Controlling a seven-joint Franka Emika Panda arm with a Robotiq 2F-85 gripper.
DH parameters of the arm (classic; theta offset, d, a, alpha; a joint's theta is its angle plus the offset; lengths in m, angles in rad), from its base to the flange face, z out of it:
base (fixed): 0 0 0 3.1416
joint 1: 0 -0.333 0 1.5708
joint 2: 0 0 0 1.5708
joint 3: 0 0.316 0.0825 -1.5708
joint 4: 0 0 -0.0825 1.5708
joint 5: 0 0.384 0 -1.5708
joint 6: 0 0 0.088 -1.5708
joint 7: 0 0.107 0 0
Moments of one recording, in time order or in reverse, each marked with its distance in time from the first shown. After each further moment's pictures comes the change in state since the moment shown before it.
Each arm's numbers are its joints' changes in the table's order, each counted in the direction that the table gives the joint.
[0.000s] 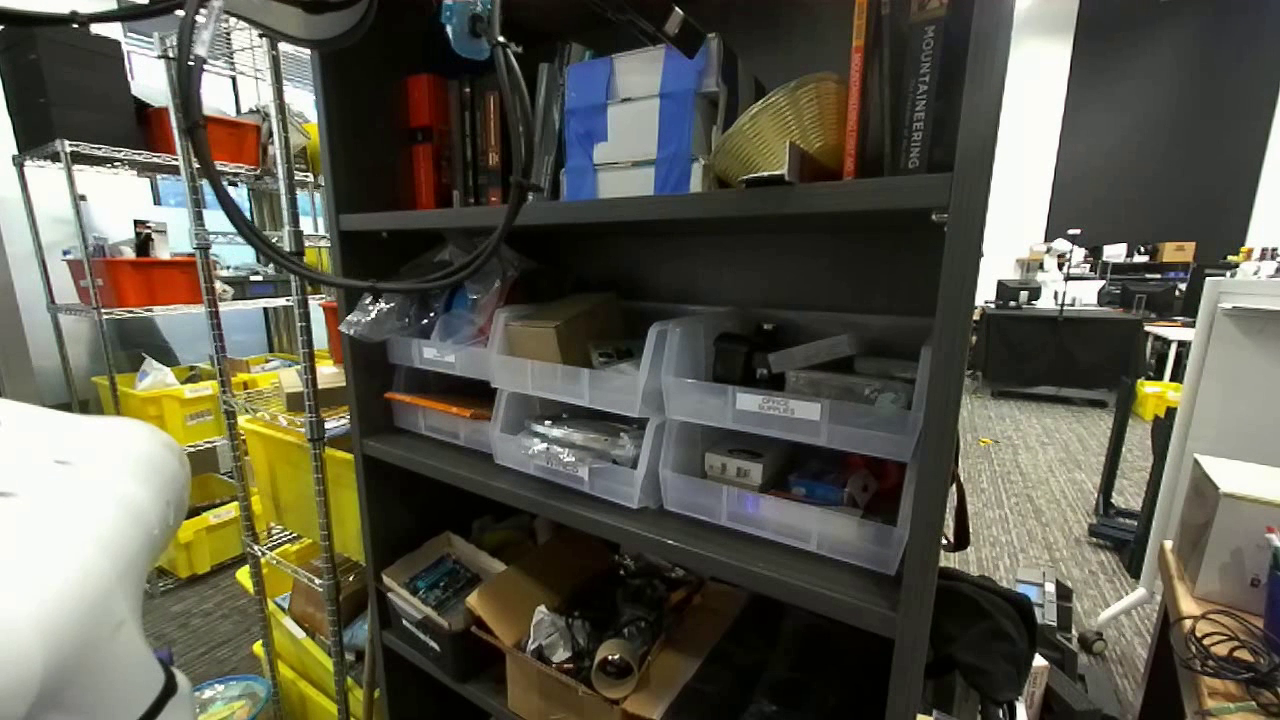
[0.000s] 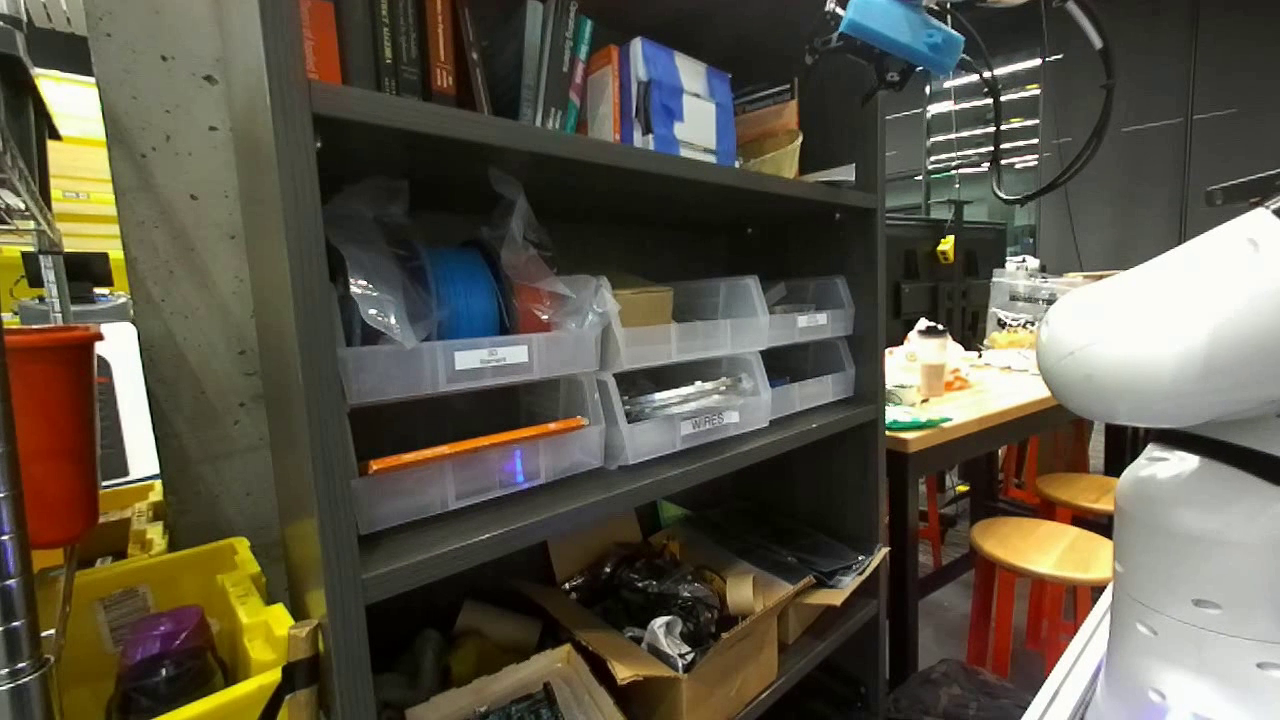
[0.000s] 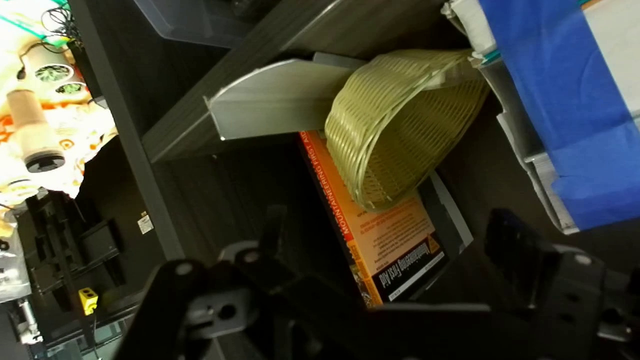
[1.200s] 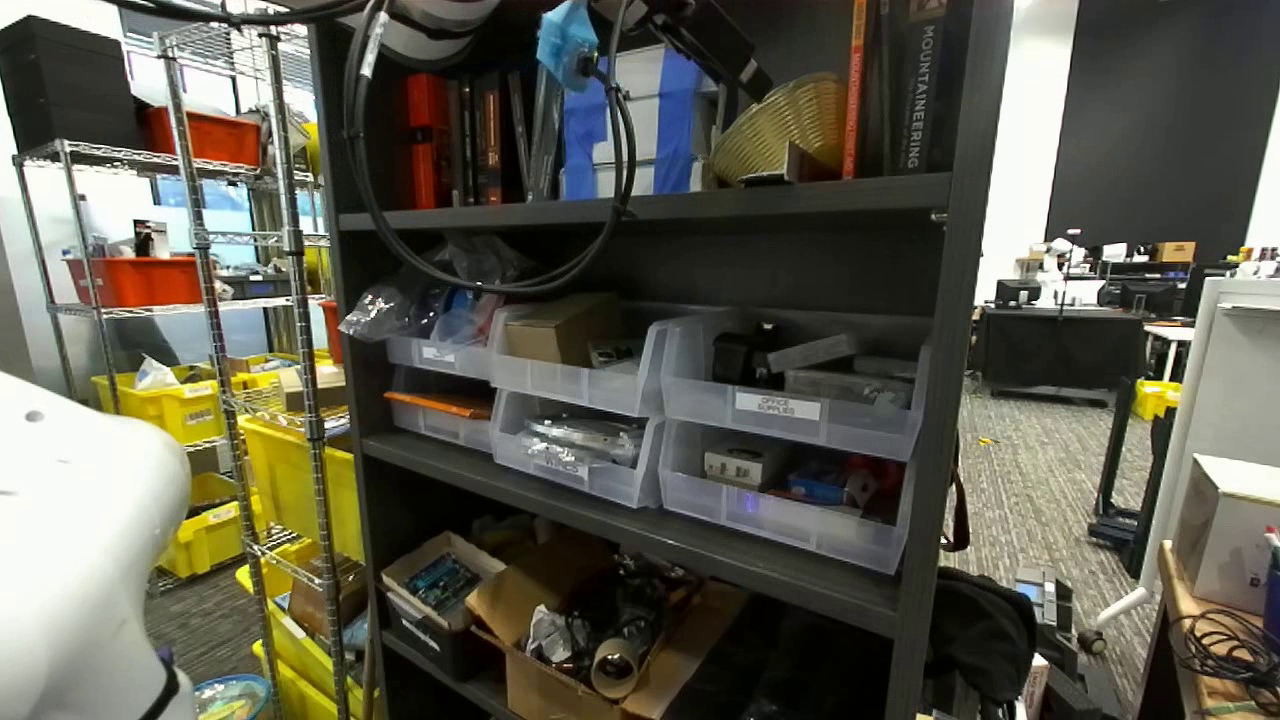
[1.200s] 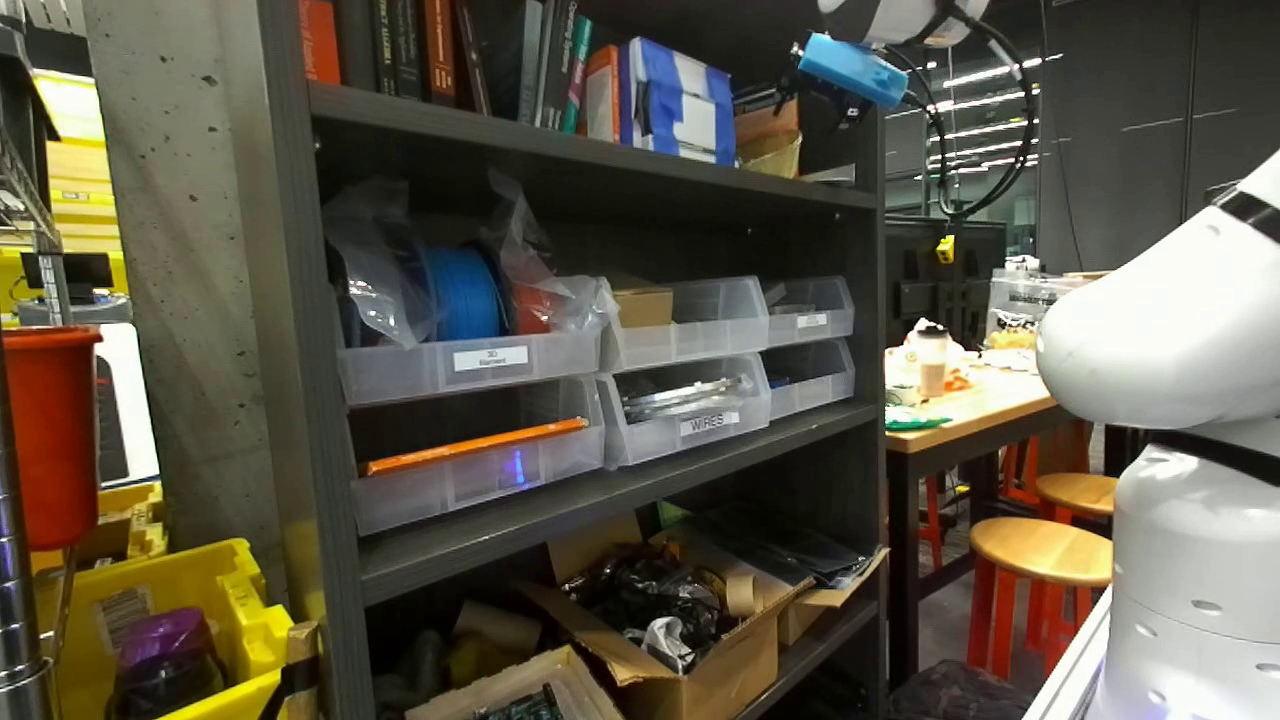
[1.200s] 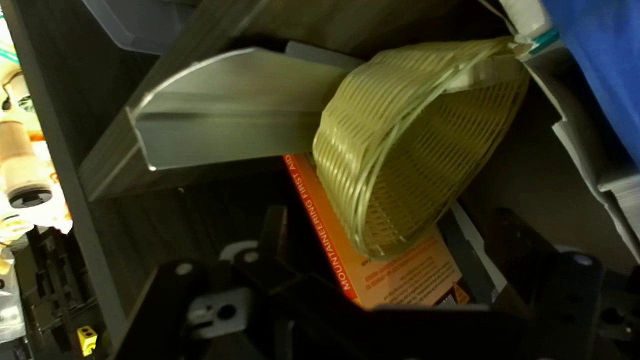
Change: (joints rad) arm -0.007 0.261 0.003 -0.137 -0.004 -0.055 0.030
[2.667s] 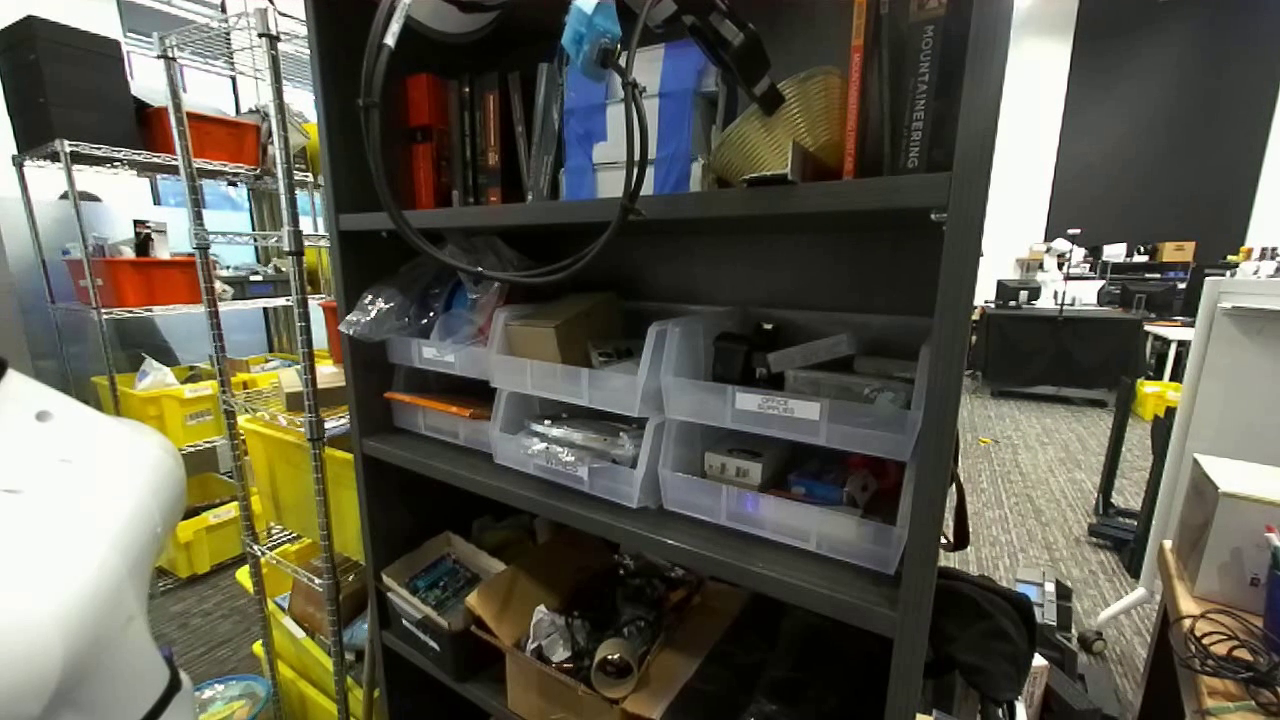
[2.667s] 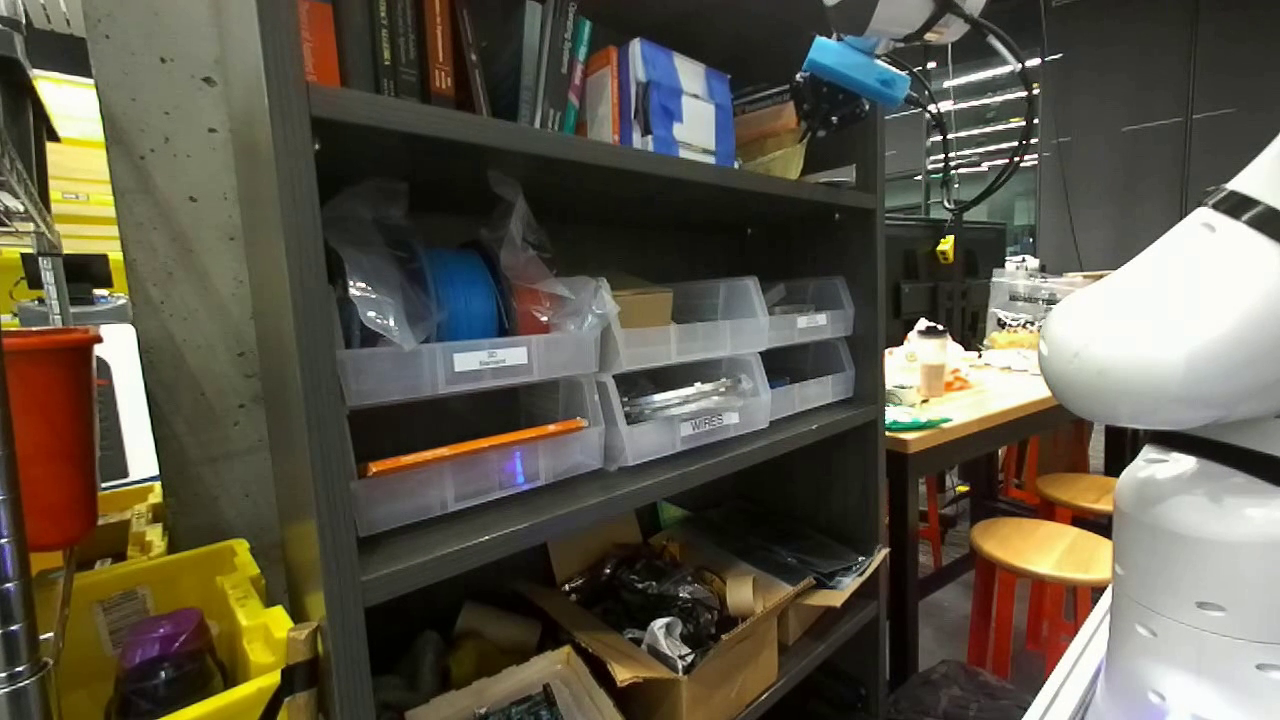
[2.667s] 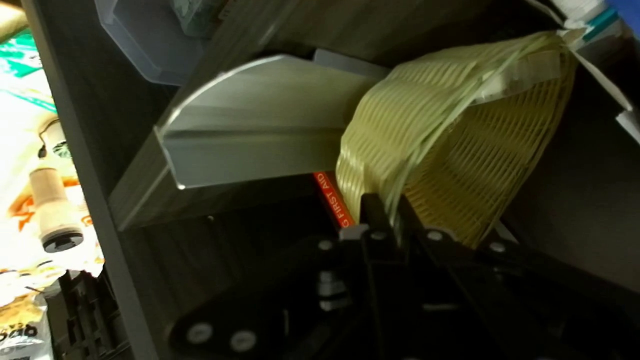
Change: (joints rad) arm -0.035 0.063 -0.063 -0.077 0.000 0.118 0.027
